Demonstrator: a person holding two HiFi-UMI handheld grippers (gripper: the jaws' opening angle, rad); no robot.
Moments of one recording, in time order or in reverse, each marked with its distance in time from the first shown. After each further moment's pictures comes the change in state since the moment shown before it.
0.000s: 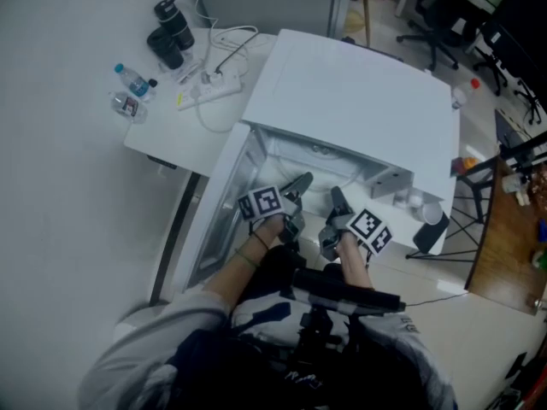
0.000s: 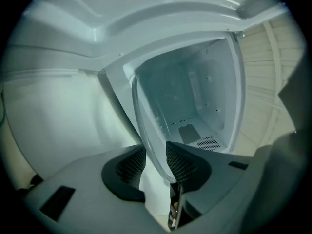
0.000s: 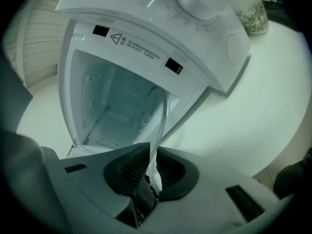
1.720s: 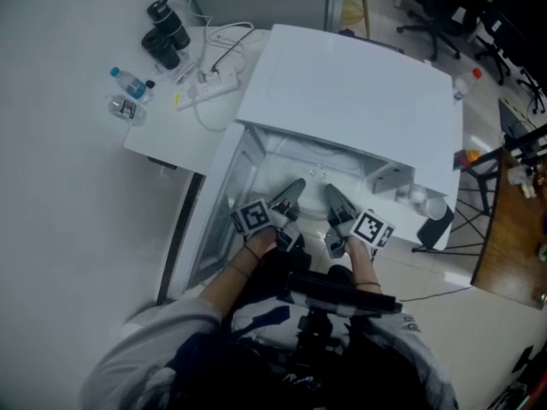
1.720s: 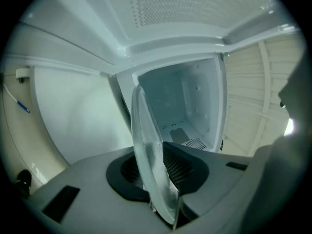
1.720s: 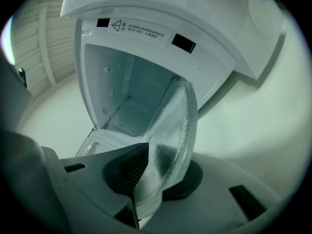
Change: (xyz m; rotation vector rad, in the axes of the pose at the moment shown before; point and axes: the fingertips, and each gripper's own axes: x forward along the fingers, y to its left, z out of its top) left arm -0.036 0.001 -0.007 -0.025 -0.063 -0.045; right arm 0.006 0.001 -0.017 -0.157 0.117 0.245
